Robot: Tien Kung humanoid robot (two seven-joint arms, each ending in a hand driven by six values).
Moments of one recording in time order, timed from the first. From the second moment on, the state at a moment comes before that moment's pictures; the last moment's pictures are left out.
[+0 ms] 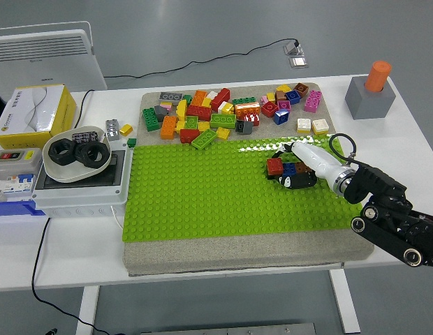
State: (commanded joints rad) left arm -0.18 0.09 -1.53 -0.18 1.45 -0.01 0.30; right arm 0.60 -0.34 0.56 1.10 -1.59 -0.15 -0.06
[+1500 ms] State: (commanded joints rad) left arm -0.18 0.08 -1.53 -0.18 1.45 -0.01 0.29; right arm 0.59 -0.45 0.53 1.30 -1.87 -0.11 -0.12
